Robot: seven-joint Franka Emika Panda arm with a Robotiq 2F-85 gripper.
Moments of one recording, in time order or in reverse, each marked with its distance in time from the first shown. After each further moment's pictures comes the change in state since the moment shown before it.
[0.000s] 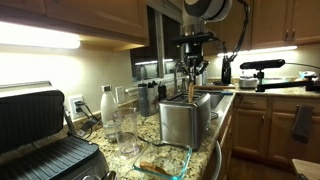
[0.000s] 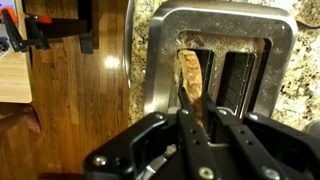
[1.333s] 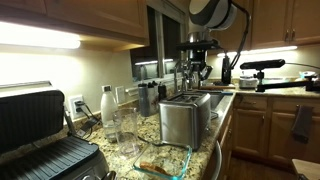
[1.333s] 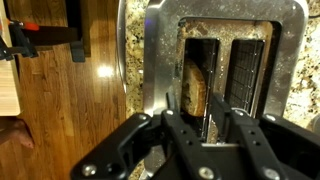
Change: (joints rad) arm -0.025 0.000 -0.028 -0.069 0.057 0.096 -0.032
